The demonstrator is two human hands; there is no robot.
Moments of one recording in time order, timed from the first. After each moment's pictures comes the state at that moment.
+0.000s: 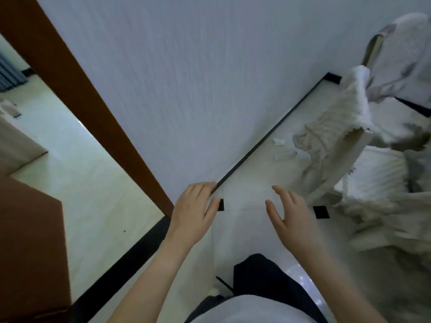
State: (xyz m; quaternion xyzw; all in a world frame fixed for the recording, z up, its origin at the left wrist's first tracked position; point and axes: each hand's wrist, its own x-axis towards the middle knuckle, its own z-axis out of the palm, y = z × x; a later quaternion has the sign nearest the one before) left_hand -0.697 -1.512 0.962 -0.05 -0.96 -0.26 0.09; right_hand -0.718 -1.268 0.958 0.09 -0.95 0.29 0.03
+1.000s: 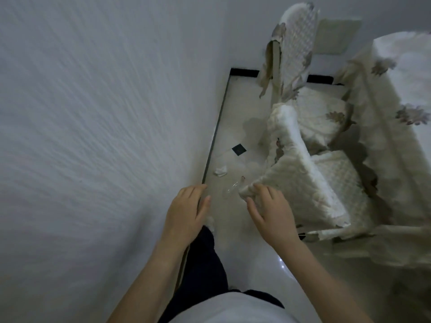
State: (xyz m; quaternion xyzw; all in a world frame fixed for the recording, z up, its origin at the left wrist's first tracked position) left_hand -1.305 -1.359 0.920 -0.25 -0.92 -0.30 -0.04; right_hand -1.221 -1.149 0.911 -0.13 -0.94 0.29 0.10
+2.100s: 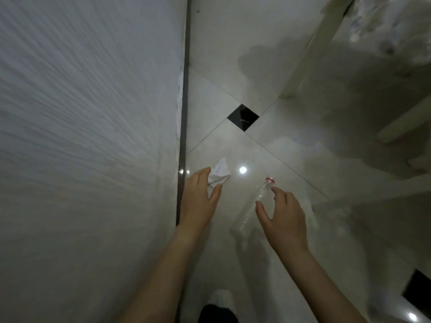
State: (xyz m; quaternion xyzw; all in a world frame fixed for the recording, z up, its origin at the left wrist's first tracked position) left_hand -1.743 -1.183 0.179 -0.24 -0.90 -0.33 -0.14; right_hand -1.594 -1.044 0.198 -0.38 -0.89 0.26 0.01
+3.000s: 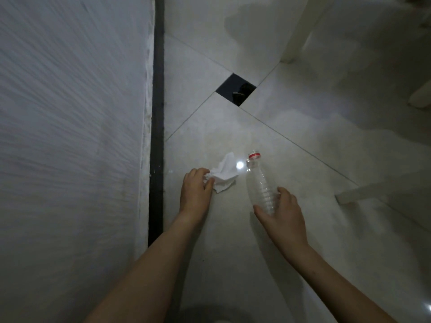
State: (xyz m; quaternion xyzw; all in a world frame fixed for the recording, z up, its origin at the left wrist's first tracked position) left_hand -1.764 -1.154 0.002 -0.20 -0.90 -0.34 -0.19; right_hand -1.586 -1.027 0.014 -0.47 -0.82 0.34 0.00
